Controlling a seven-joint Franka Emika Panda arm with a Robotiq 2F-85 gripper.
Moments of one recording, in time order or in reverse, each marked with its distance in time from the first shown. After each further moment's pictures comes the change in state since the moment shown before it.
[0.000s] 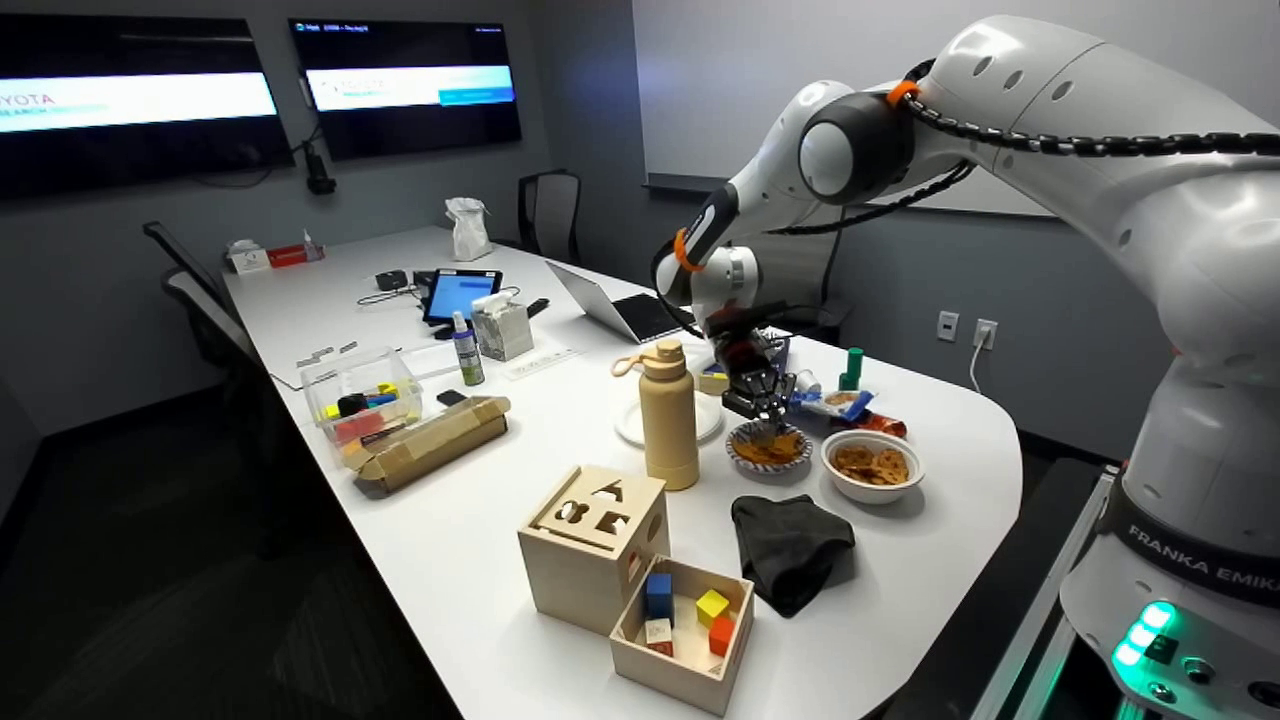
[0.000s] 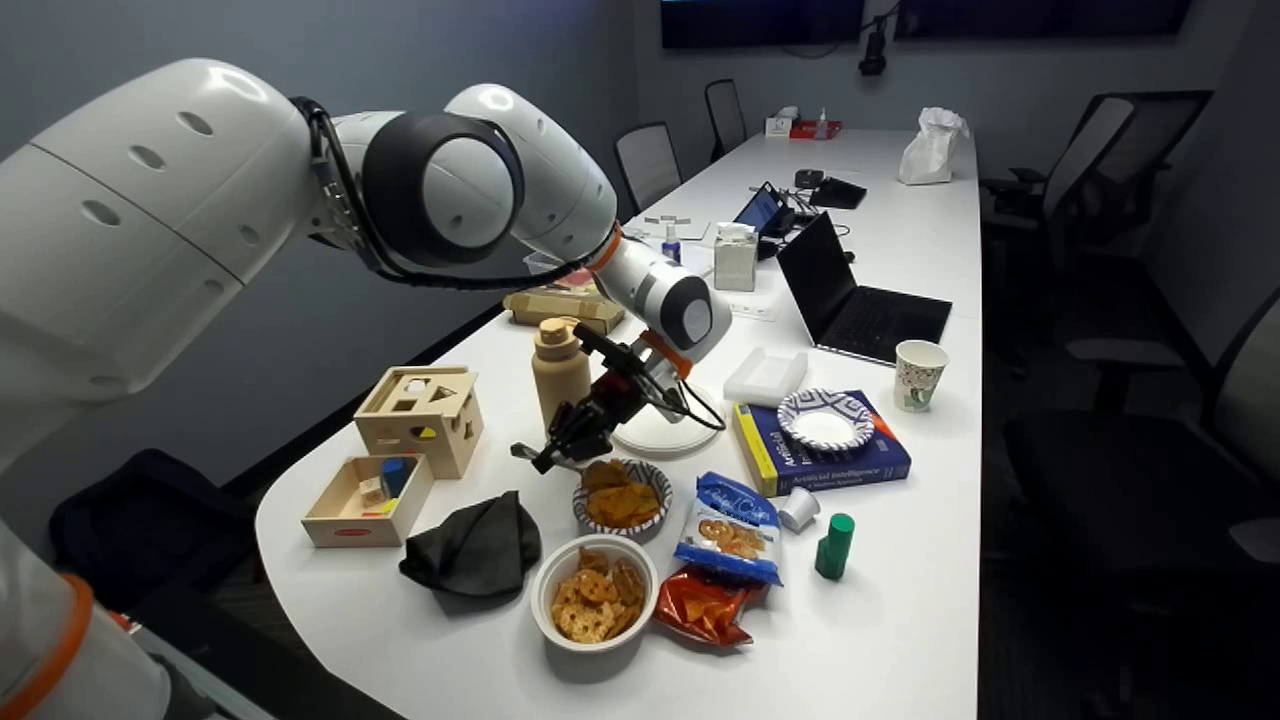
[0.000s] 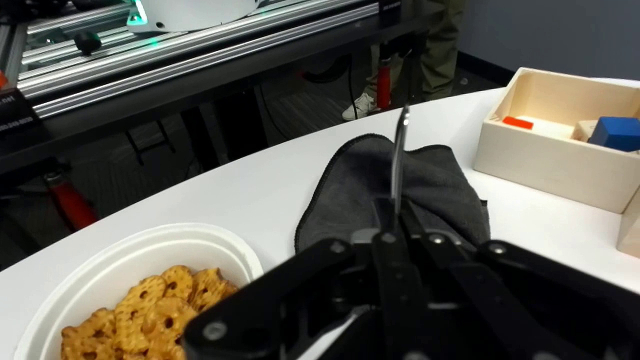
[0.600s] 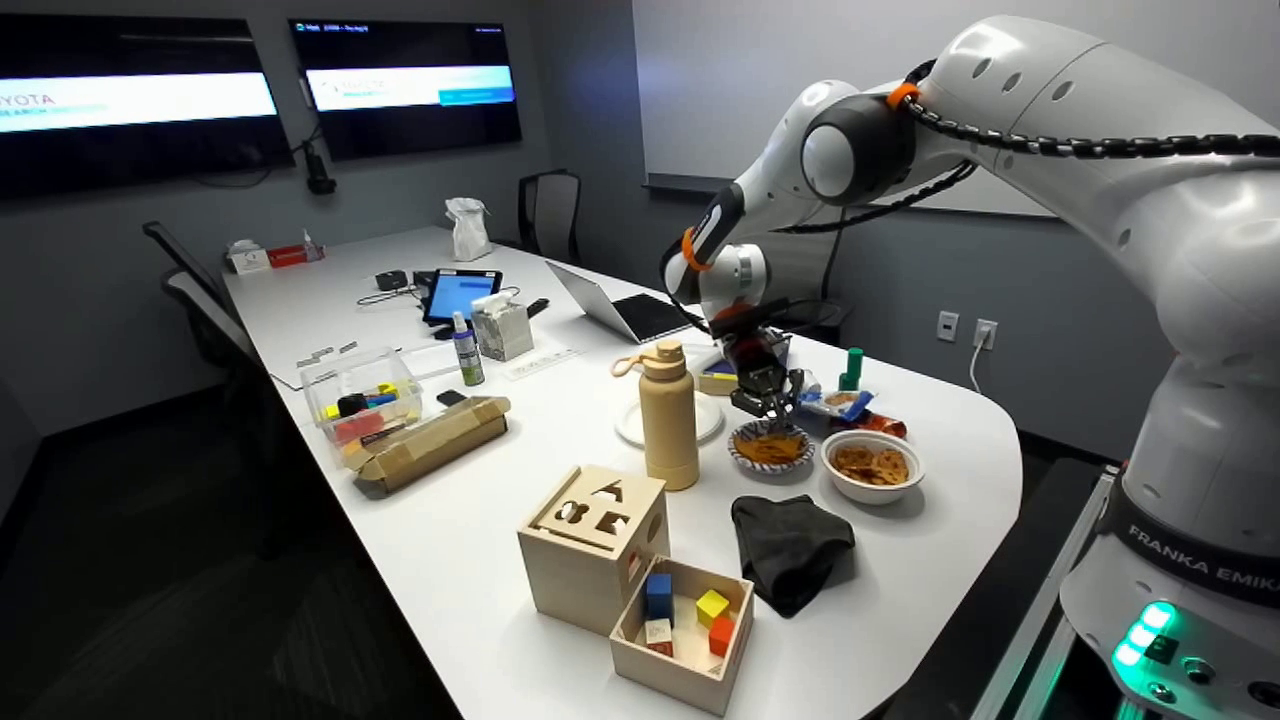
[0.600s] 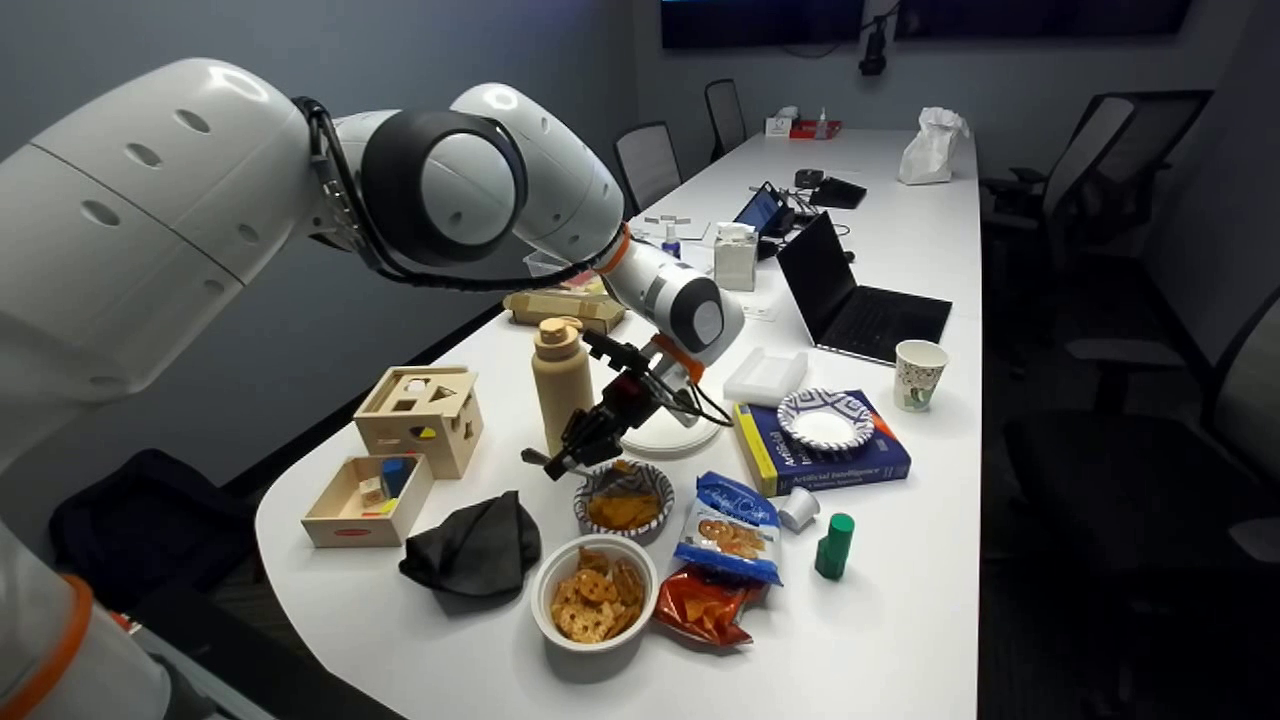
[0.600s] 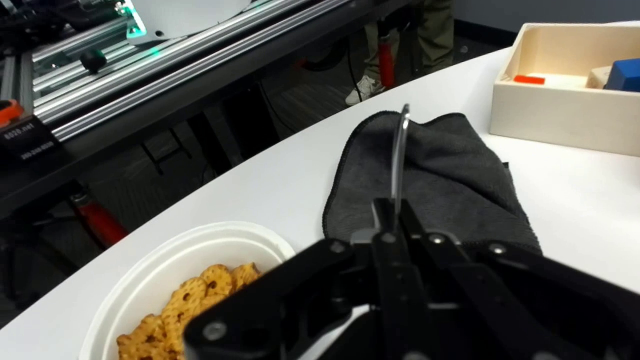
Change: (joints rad) arm -0.005 0.000 -0.032 -0.002 -0.002 0.016 0.106
